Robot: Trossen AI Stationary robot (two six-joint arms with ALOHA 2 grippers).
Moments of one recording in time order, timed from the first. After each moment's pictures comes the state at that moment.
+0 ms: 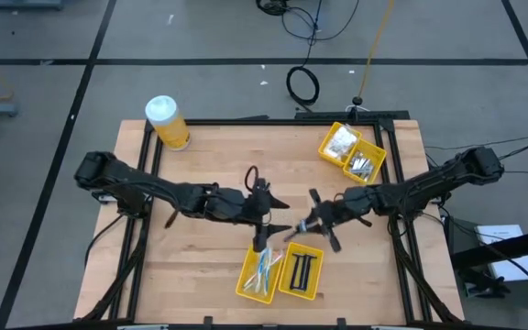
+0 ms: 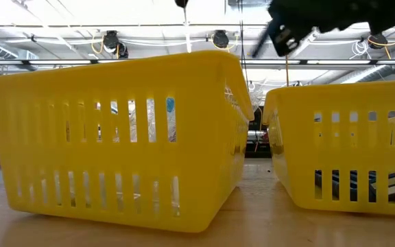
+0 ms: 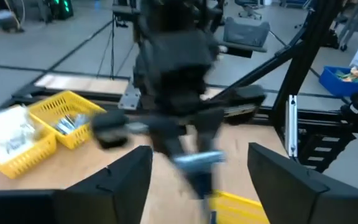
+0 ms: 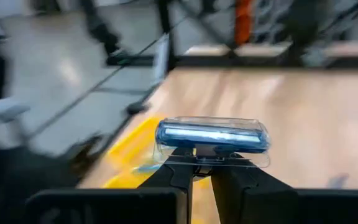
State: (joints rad) left arm -0.25 1.61 1.25 0.11 -0.20 -0.15; right arm 0.23 1.21 0.56 0.44 -0.10 0.09
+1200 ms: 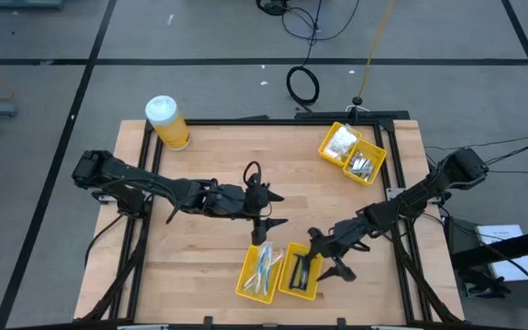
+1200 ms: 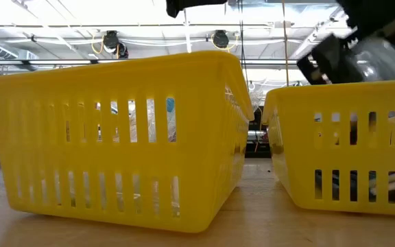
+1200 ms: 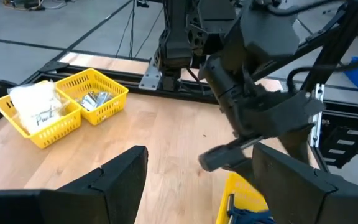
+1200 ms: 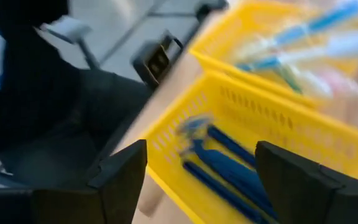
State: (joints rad) left arm -0.22 1.58 1.25 0.00 -0.25 -0.19; right arm 0.45 1.41 0.56 0.39 -0.28 0.23
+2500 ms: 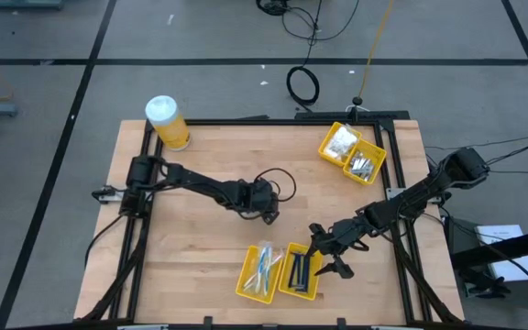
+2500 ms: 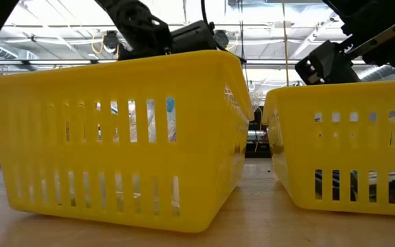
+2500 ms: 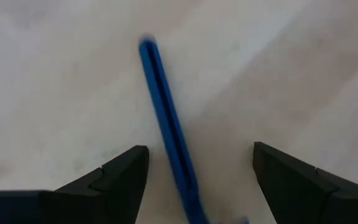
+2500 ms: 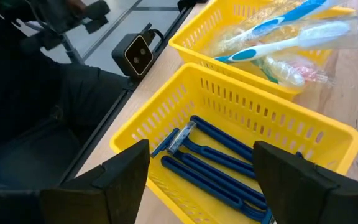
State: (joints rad) left arm -0.04 2.03 1.25 -0.44 -0.31 -0.79; right arm 0.44 1.40 0.56 0.30 -0.21 0.22
